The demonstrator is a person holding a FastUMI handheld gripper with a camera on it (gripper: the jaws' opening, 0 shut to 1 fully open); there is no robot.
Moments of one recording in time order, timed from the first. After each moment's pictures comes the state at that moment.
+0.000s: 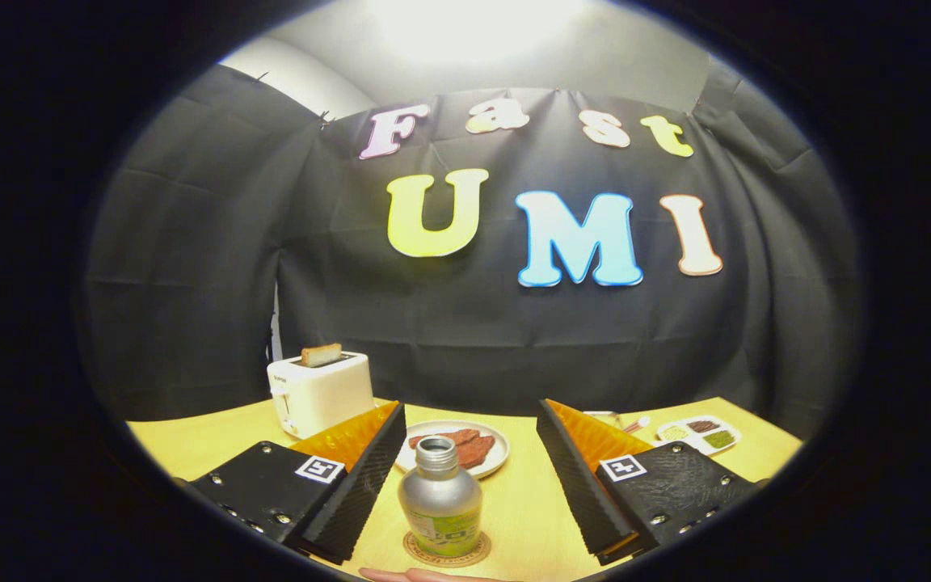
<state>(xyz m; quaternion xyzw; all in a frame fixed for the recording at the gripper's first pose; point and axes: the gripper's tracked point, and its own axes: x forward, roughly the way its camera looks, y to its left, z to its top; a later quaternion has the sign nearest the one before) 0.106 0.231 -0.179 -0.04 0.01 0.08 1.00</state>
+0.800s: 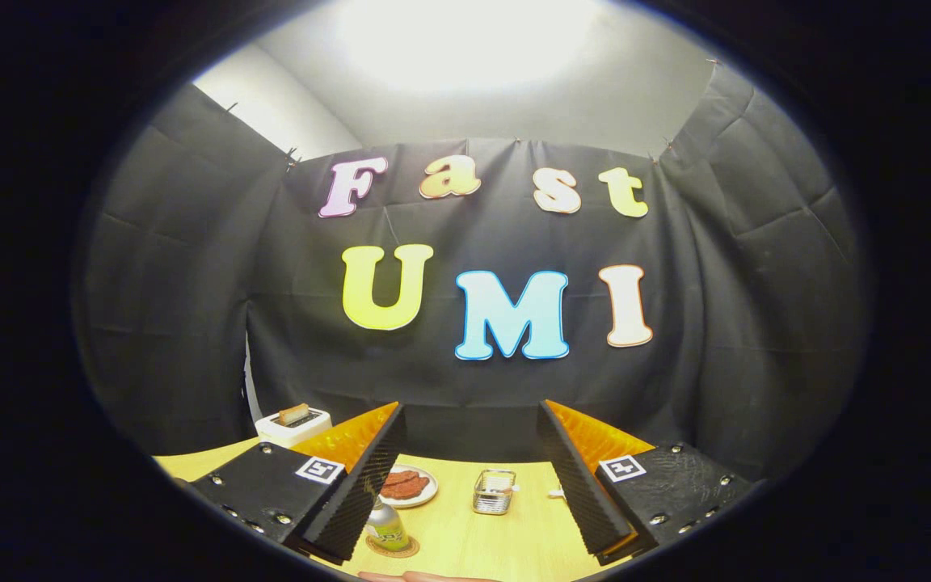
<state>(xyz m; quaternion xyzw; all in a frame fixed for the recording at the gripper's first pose) 0.028 0.140 -0.011 -0.04 -0.03 0.03 1.00</state>
